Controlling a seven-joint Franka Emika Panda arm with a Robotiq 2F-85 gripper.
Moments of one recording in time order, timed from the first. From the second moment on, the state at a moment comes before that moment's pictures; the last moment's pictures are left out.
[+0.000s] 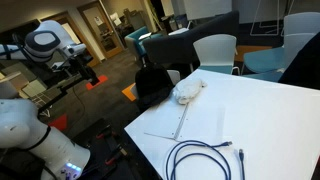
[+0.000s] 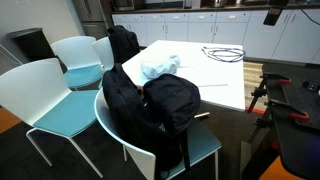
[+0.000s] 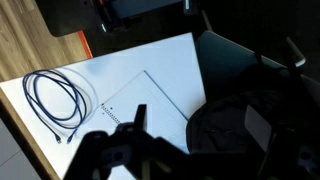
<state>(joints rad) 0.03 -0.71 0.47 -2.70 0.02 1.99 0.64</state>
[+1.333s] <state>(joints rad) 0.00 -0.57 0.31 -2.67 -0.43 2.32 0.34</state>
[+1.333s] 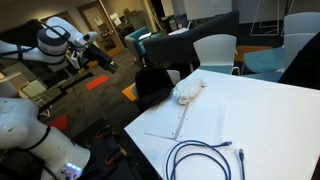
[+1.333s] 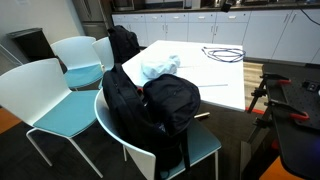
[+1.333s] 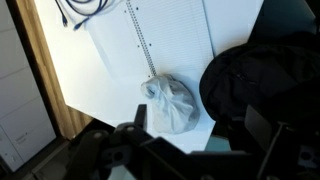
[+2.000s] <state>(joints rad) 0.00 -0.40 0.16 -2.62 -0.47 2.54 0.08</state>
